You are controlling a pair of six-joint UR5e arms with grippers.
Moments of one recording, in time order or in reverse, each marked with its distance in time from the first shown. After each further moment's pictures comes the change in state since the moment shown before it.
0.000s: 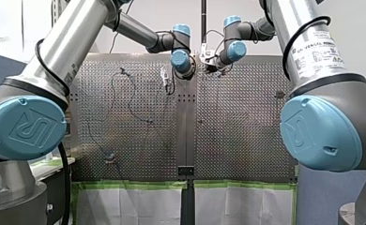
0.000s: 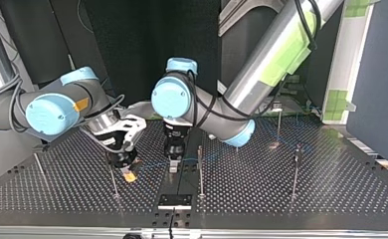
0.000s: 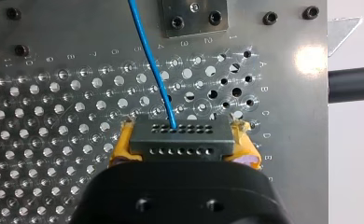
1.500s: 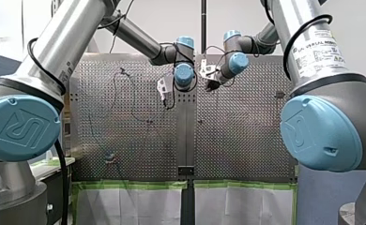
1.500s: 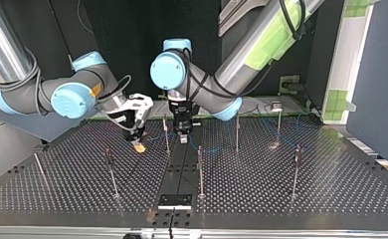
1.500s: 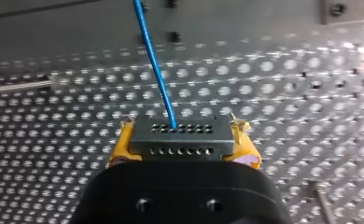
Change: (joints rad) left arm -0.063 0.015 -0.210 0.163 -0.200 -0.076; right arm 0.005 -0.016 0.202 -0.001 0.001 -0.019
